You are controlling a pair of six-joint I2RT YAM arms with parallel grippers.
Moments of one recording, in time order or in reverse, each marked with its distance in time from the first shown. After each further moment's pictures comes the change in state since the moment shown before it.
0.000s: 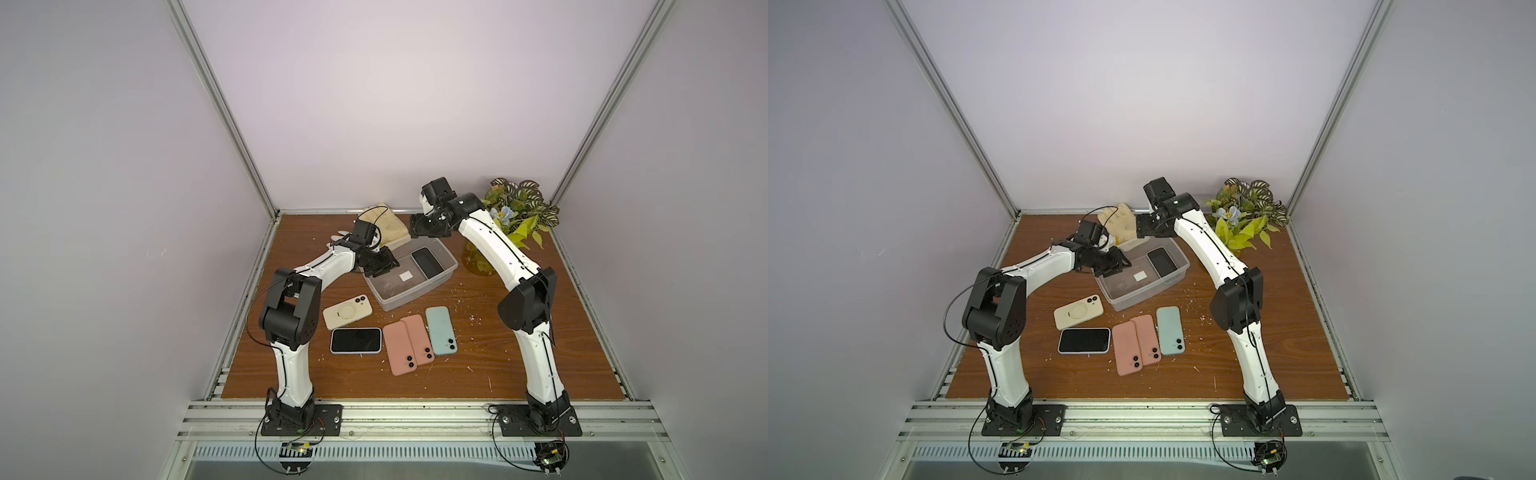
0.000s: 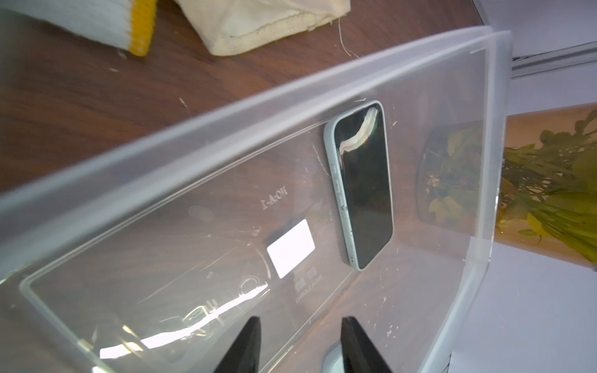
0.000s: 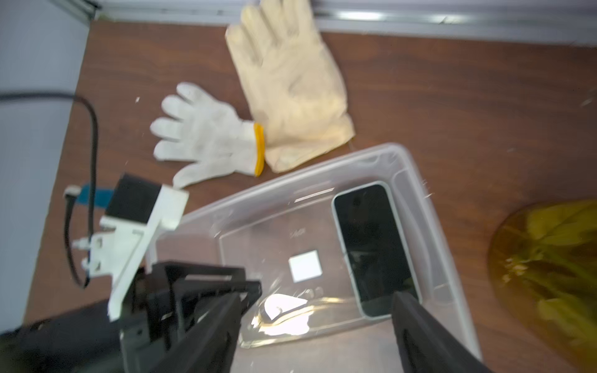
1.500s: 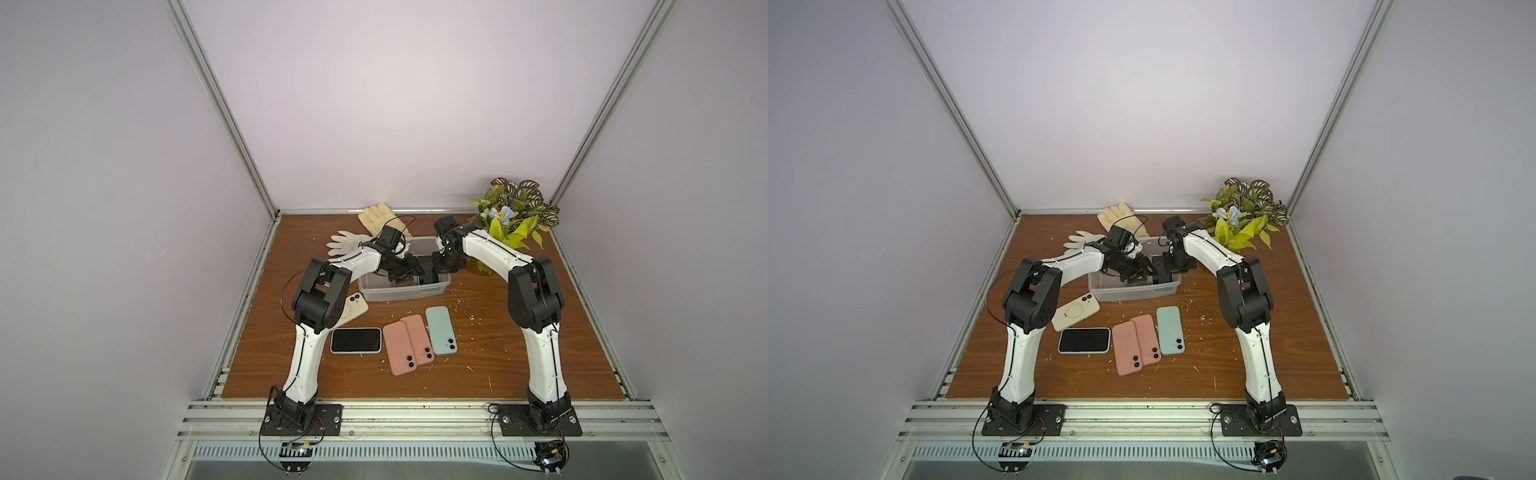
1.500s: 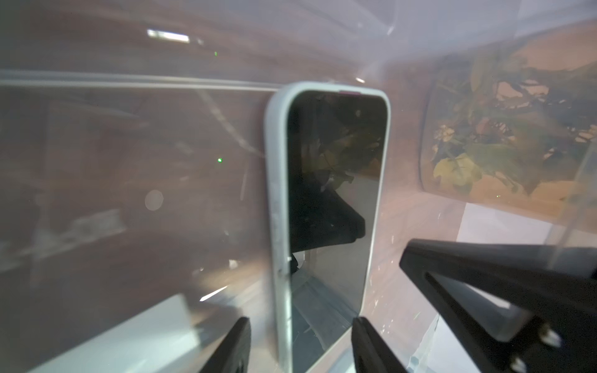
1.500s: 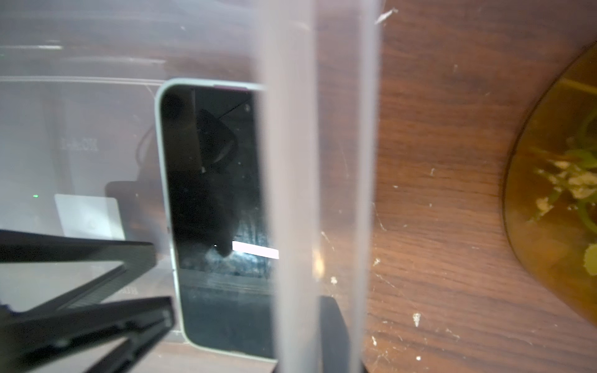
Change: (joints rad) left arm -0.121 0.280 0.225 0.002 0.112 0.010; right arm -0.068 -0.076 -0.620 0.182 -0.094 -0.071
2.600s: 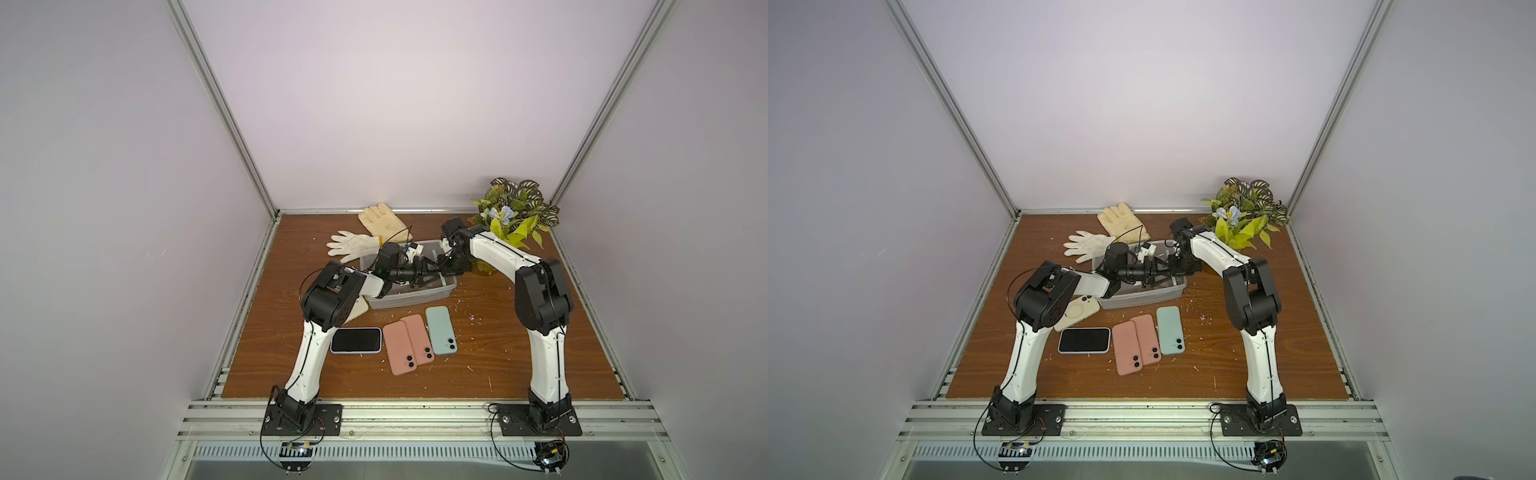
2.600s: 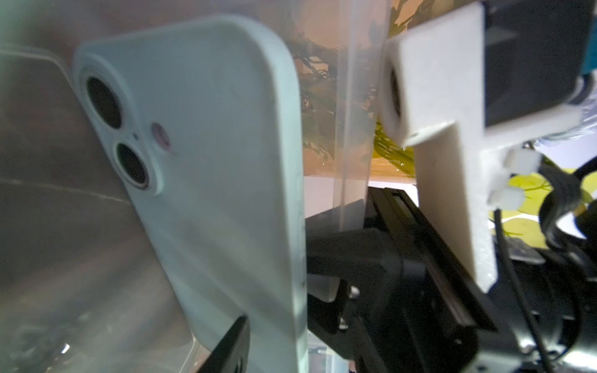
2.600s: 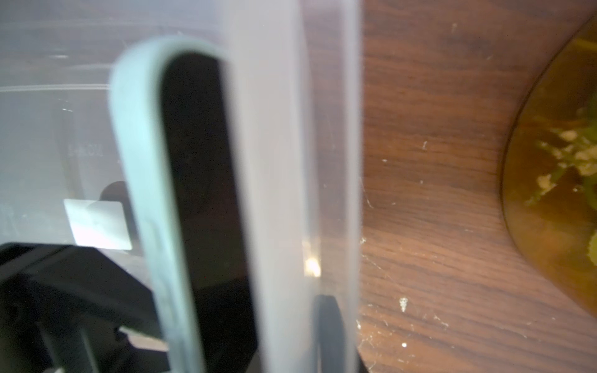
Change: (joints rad) left arm -0.040 0.052 -0.346 1.117 0.377 -0.572; right arm -0.035 -0.051 -0.099 0.035 -0.069 -0.057
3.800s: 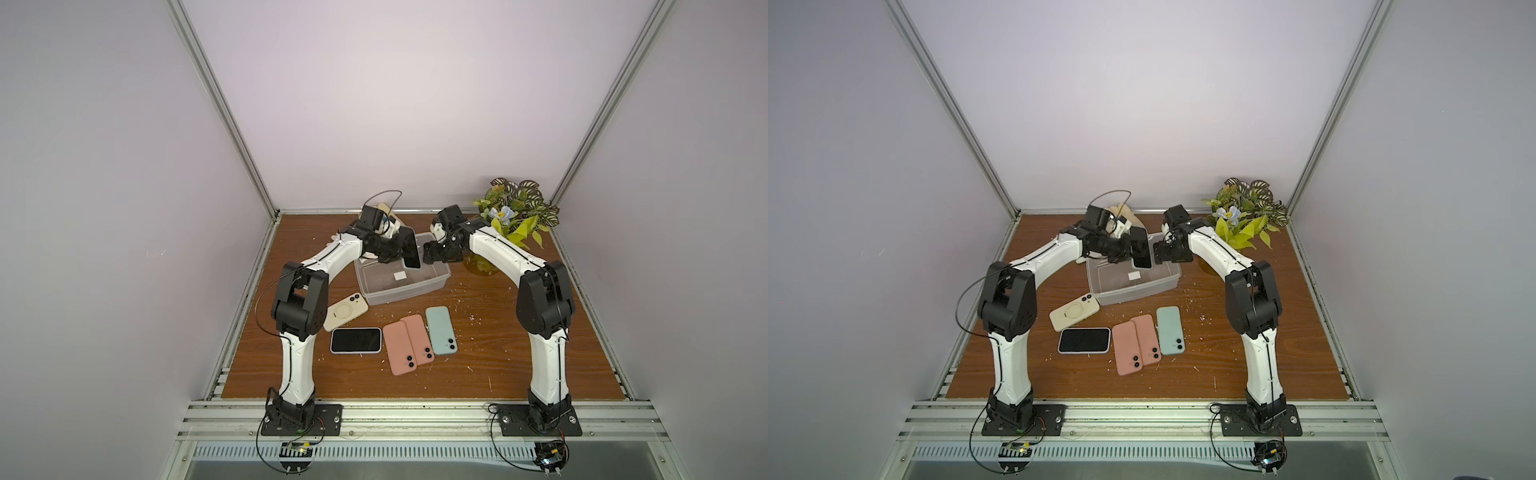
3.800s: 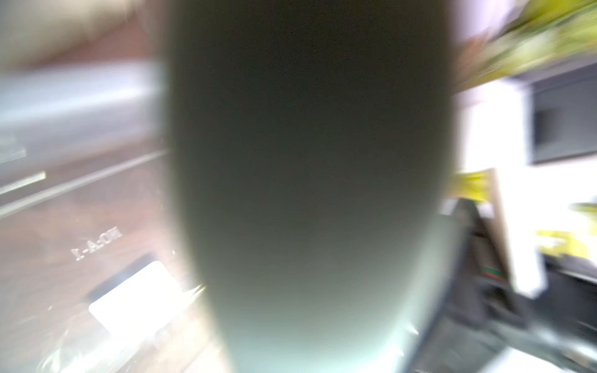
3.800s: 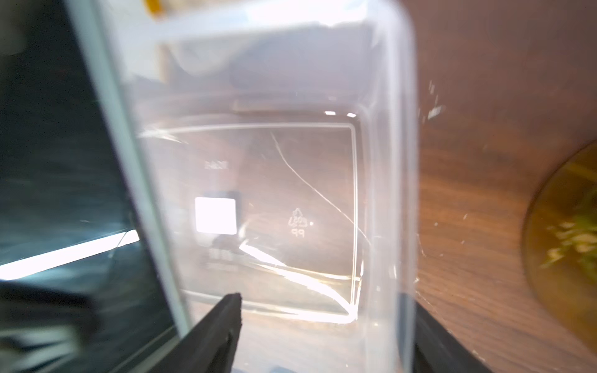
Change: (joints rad) left arm 0.161 -0.297 0.369 -1.189 -0.226 0.681; right arm 0.031 -0.077 0.104 0.100 -0.058 0.046
